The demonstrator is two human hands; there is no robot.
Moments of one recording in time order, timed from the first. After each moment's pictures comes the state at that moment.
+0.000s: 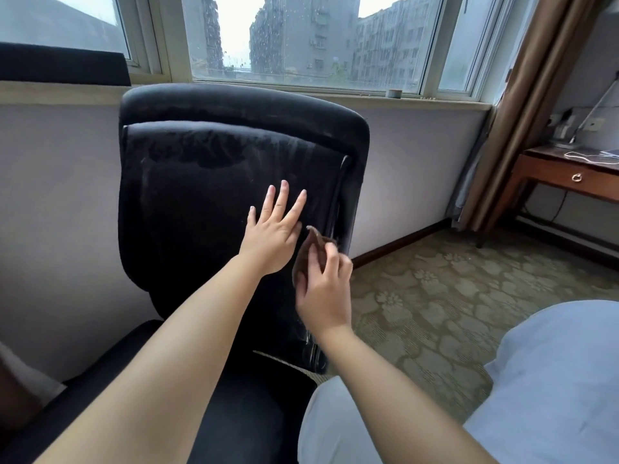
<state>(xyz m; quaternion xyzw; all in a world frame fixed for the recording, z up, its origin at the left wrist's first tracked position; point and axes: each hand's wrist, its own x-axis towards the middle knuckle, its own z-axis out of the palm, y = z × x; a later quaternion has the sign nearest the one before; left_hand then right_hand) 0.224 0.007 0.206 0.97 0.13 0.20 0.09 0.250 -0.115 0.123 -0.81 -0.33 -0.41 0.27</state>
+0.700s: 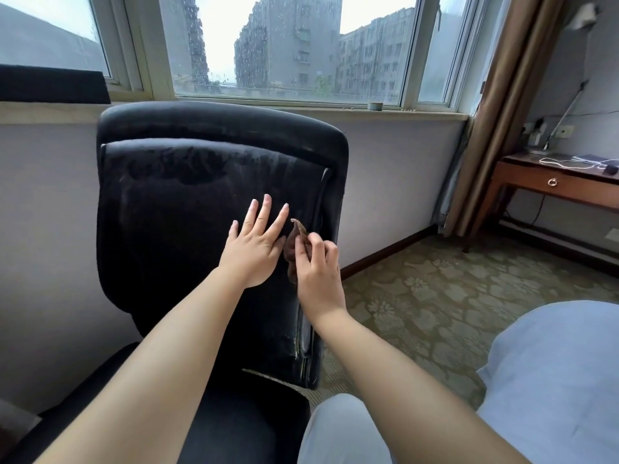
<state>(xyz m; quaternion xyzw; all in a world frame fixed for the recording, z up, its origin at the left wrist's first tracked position) 0.227 0.014 0.211 0.97 0.14 0.18 0.06 0.281 -0.110 0.152 -0.78 -0.35 -0.45 0.24</state>
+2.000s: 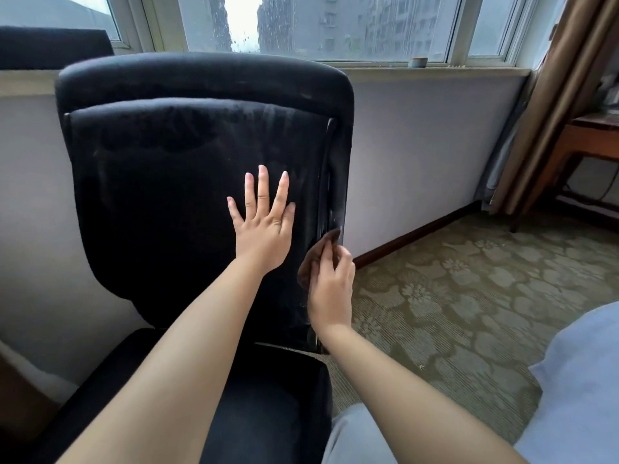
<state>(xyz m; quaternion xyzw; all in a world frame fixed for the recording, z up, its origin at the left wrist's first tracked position) 0.264 0.054 0.181 0.94 0.22 0.26 0.10 0.291 -0.054 0.091 -0.82 -0.27 -0.27 0.44</state>
